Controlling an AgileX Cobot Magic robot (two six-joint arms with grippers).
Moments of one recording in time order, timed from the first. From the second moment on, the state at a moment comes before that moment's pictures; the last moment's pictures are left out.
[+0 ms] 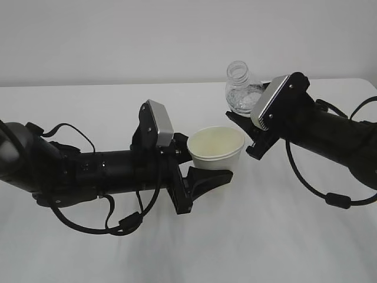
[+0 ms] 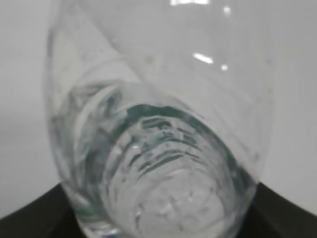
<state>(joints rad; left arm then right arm) -0.55 2.12 -0.91 0.86 -1.11 -0.34 0.21 1.91 -0.78 -0.49 -0.93 -0.41</state>
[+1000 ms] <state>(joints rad) -0.55 2.12 -0.91 0.85 -1.11 -0.32 0.21 1.91 -0.78 -0.41 -1.01 -0.74</state>
